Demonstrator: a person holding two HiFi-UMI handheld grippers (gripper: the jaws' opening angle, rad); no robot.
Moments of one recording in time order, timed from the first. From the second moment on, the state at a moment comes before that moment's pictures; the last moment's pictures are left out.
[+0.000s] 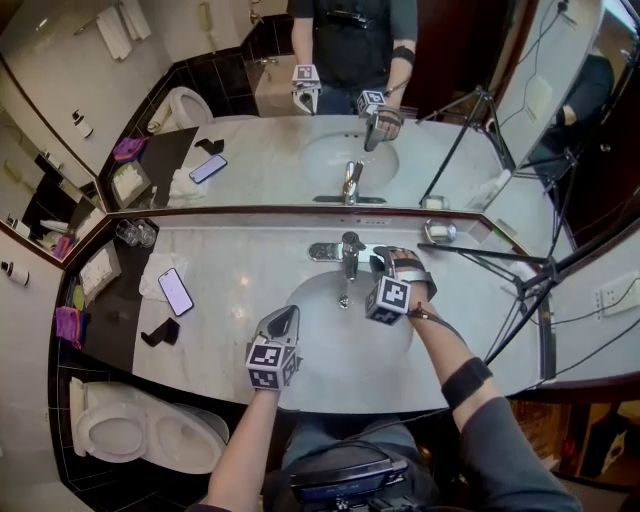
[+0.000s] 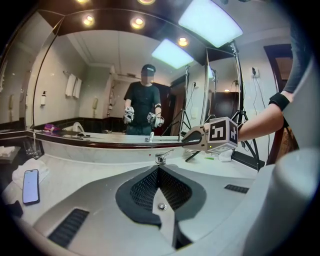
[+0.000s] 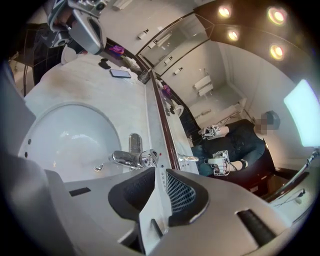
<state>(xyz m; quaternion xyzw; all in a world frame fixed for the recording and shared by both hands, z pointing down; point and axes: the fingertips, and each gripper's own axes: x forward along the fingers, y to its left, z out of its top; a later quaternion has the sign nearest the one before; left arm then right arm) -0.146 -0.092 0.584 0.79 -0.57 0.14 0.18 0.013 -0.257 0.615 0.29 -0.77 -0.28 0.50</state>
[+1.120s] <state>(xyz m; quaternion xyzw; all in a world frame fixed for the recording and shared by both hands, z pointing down) -0.143 -0.086 0.564 0.81 -0.54 0.13 0.17 0.156 -0.131 0.617 0.52 -0.80 0.15 0.24</state>
